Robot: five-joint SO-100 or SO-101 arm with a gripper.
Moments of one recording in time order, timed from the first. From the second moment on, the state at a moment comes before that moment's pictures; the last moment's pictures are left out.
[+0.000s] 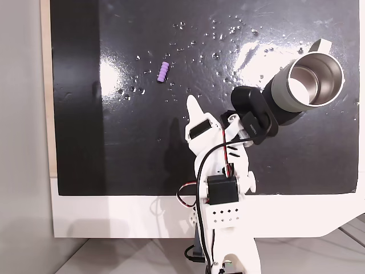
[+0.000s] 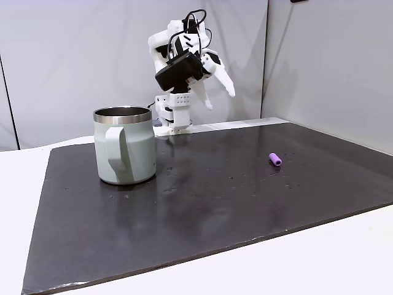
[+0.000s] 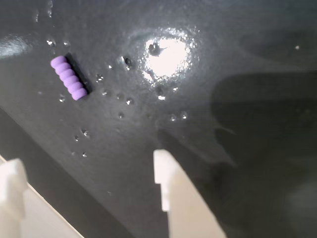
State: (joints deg) arm -7.2 143.5 131.5 64.5 -27.9
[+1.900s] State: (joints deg) arm -13.9 38.0 14.0 102.6 -45.6
